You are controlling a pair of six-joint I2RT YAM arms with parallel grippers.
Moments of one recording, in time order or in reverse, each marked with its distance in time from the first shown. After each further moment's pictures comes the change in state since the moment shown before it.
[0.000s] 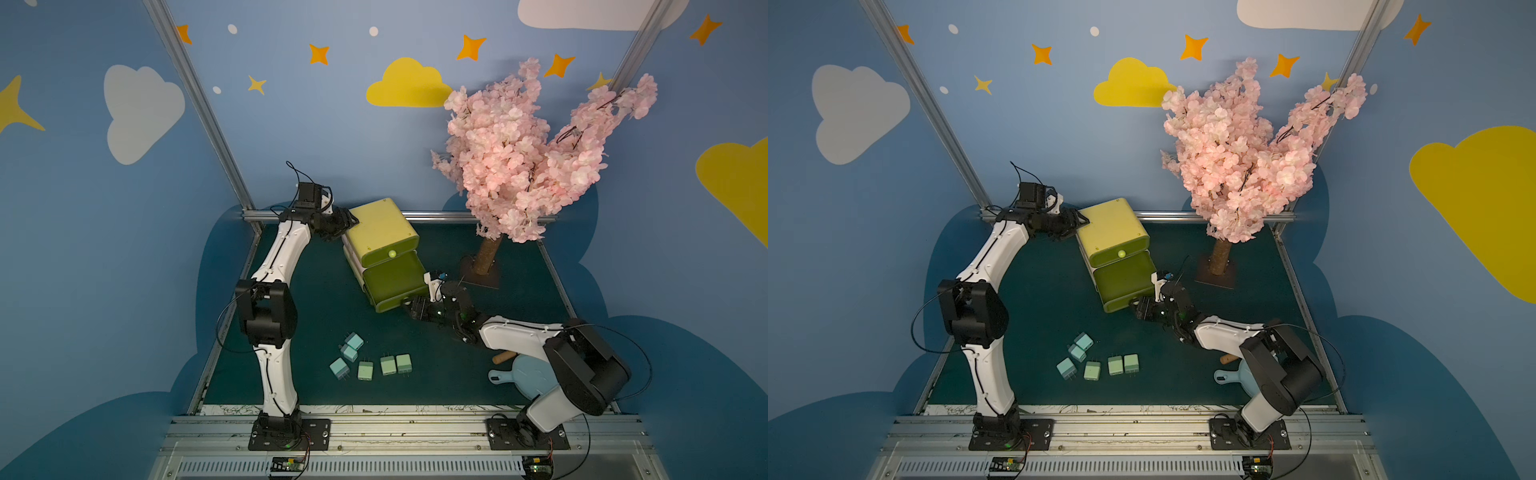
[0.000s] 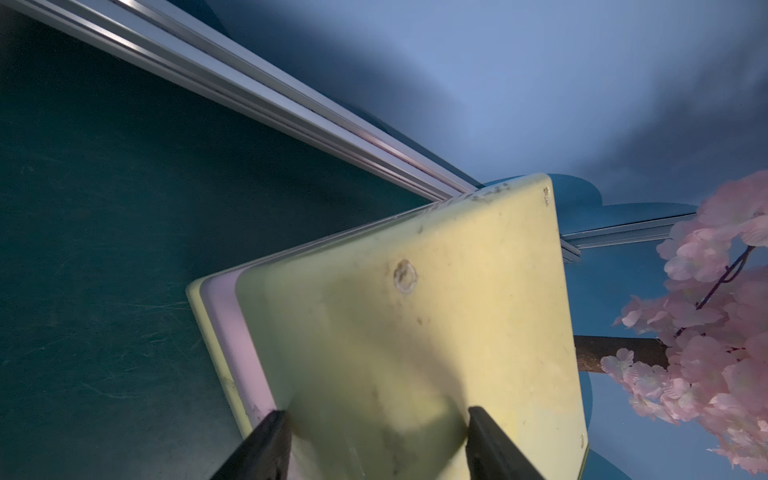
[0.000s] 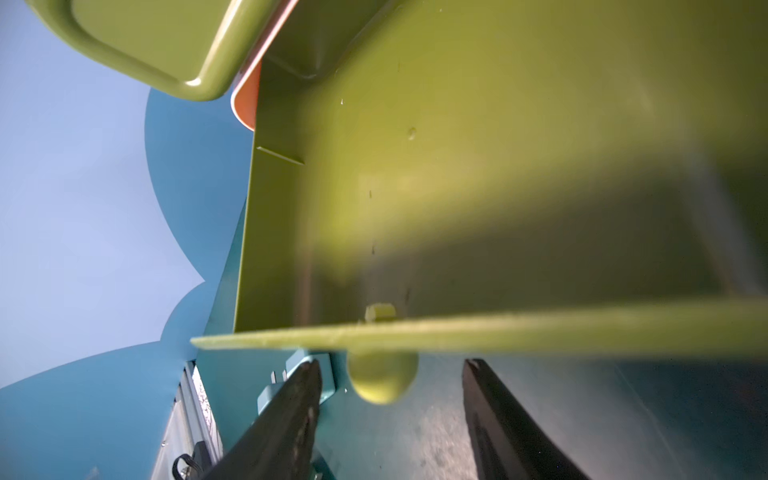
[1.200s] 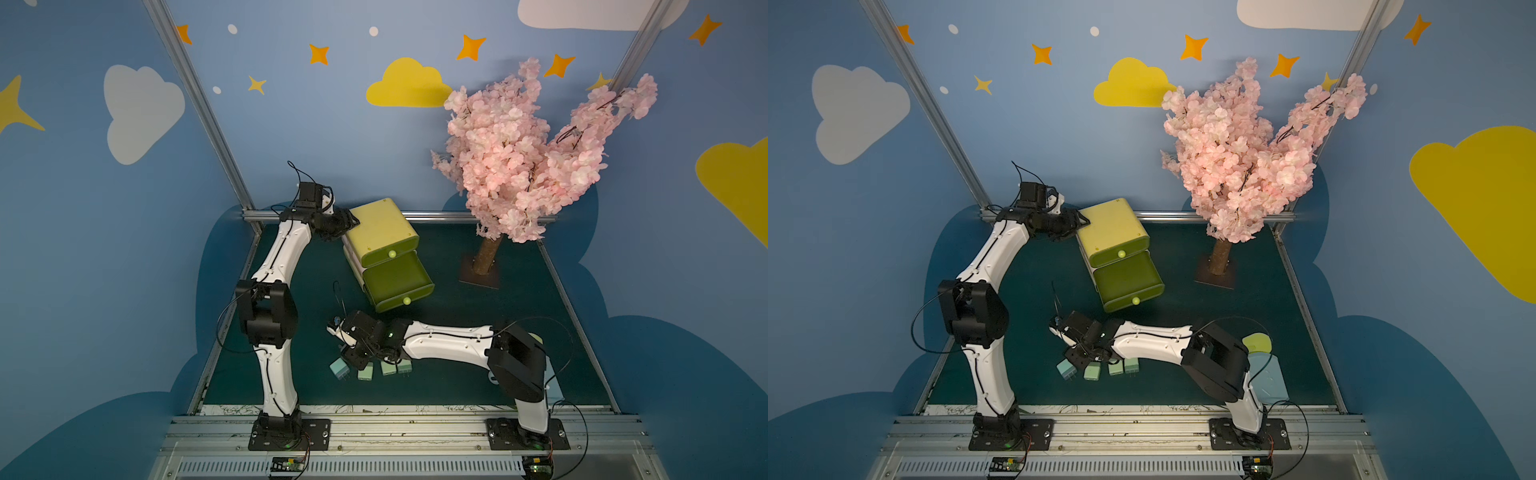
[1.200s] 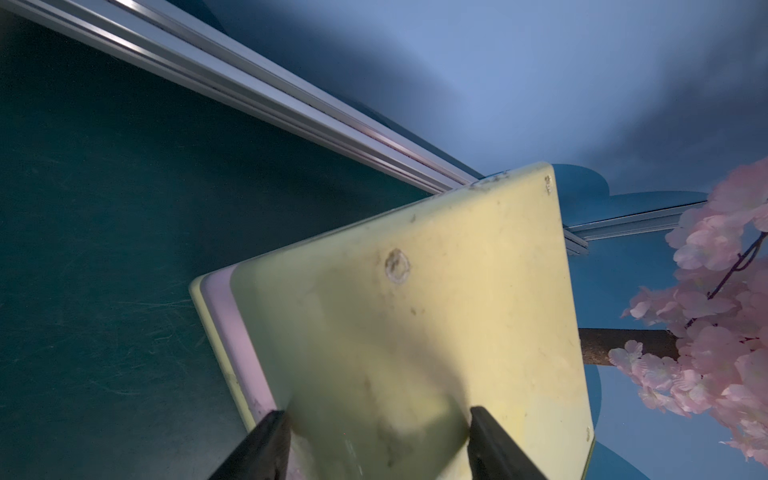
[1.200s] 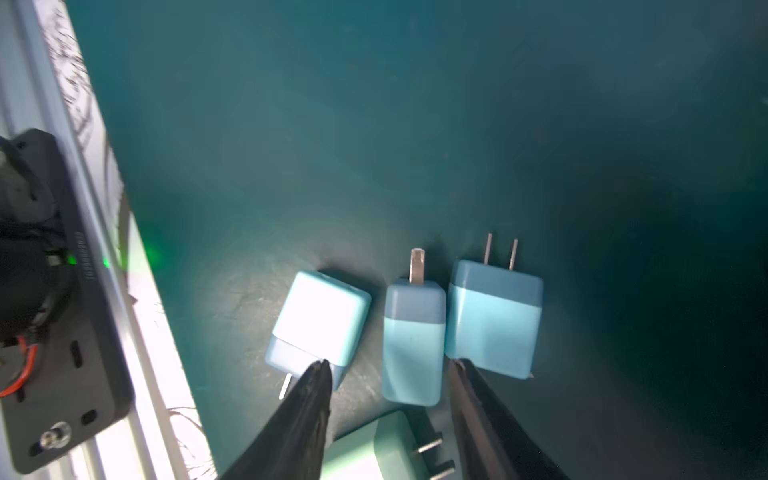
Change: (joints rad) left arm -0.004 0.000 0.011 -0.028 -0.008 0.030; right arm 0.536 0.435 0.722 -0.727 0.256 -0.589
